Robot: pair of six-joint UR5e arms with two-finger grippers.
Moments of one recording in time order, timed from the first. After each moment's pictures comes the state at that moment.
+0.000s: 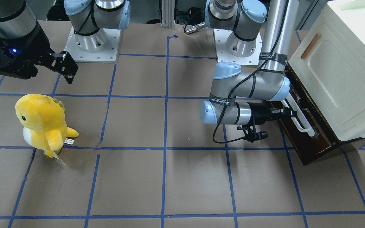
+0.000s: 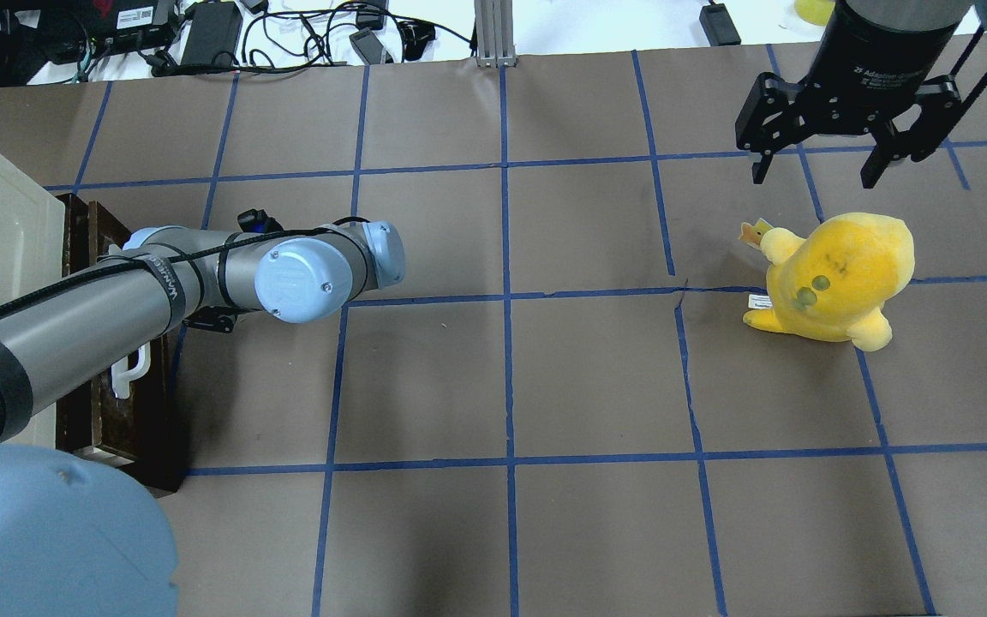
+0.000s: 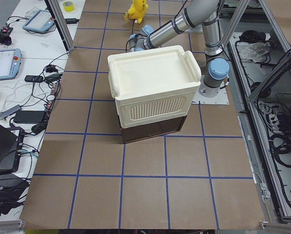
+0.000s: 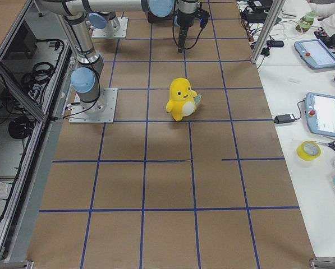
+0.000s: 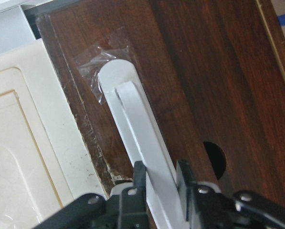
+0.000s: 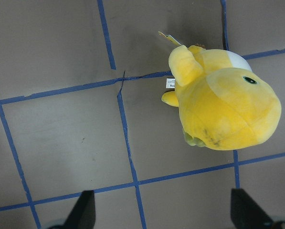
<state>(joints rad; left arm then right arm) -1.71 -2.03 -1.88 -1.71 2.88 -0.60 1.51 -1.53 1.48 -1.44 -1.63 0.11</state>
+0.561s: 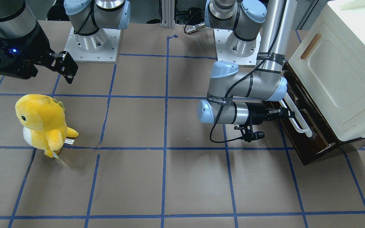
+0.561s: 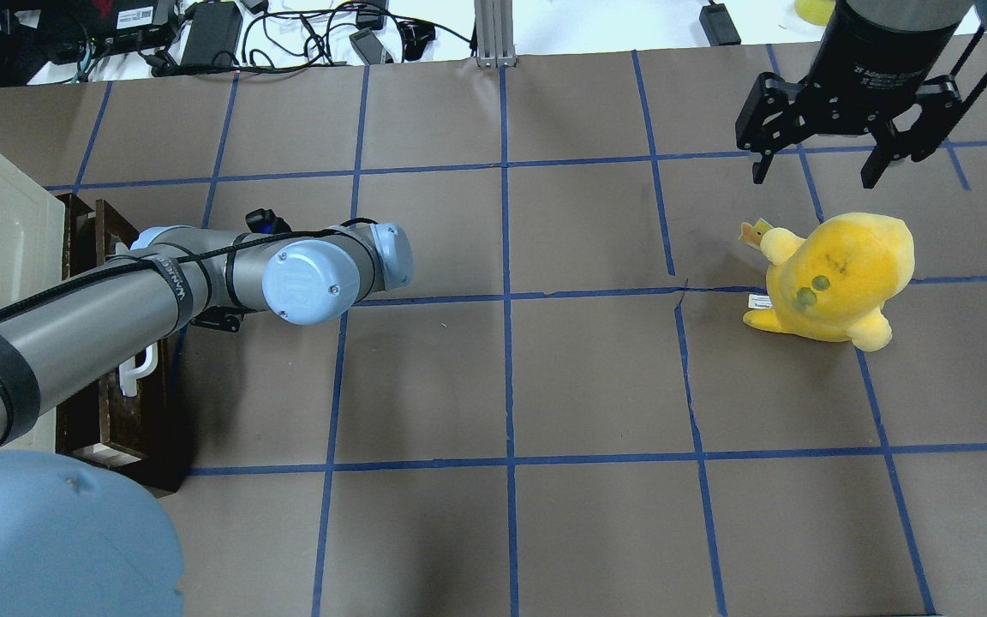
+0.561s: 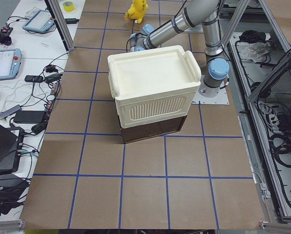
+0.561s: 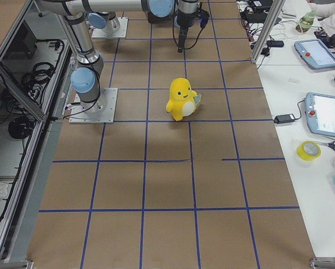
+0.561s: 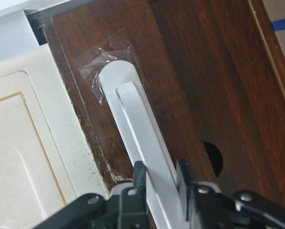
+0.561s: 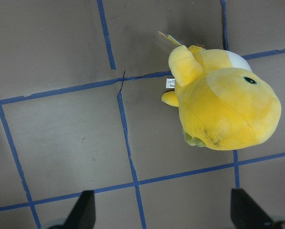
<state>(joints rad) -1.73 -2.03 -1.87 -1.71 2.88 -0.60 1.51 -1.53 1.48 -1.44 -1.63 0.11</state>
